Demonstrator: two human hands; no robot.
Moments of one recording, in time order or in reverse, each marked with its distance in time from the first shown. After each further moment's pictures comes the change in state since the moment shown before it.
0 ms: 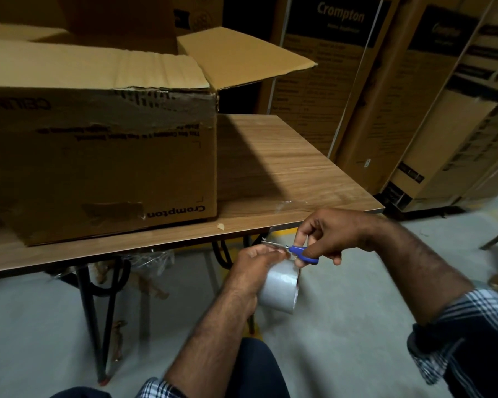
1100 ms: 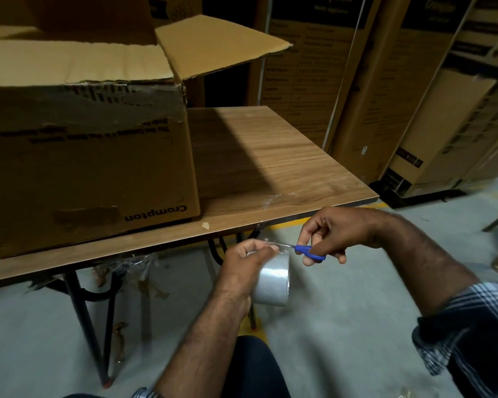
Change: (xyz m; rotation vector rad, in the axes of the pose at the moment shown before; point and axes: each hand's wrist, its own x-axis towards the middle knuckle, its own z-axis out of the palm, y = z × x) left_hand 0.010 -0.012 0.007 0.026 0.080 0.062; right_hand -0.005 0.039 -0.007 0.131 -0.066 -0.054
